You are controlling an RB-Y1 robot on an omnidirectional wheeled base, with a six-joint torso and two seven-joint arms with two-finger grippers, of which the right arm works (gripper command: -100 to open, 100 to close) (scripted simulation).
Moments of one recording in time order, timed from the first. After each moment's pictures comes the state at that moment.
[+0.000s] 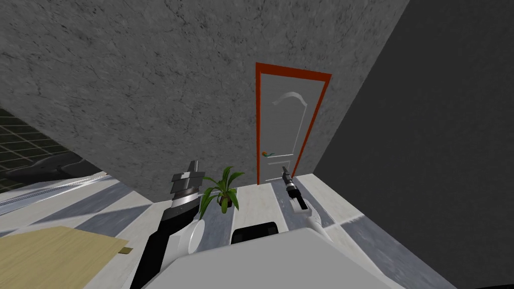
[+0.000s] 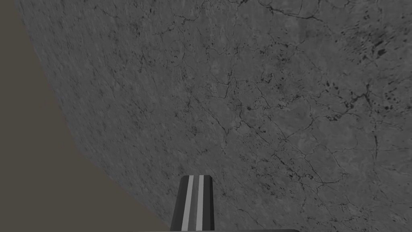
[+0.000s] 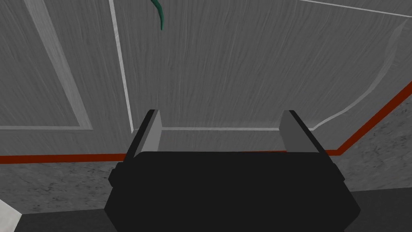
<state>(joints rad) 0.07 -0.20 -0.07 -1.22 -0.05 -0.55 -0.02</state>
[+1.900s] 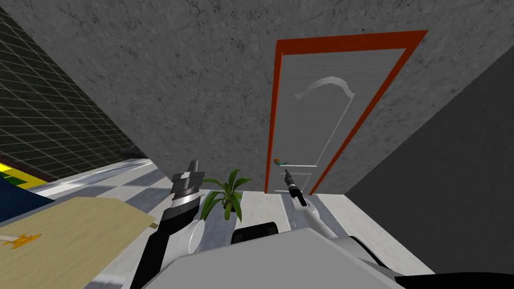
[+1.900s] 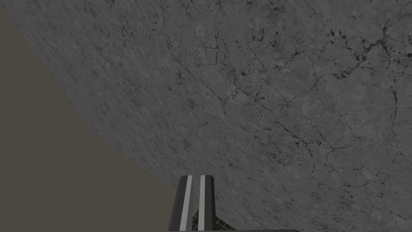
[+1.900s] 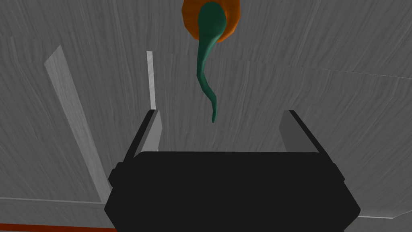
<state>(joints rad) -0.14 -0.27 -0.08 -0.76 -0.13 -0.65 -0.05</state>
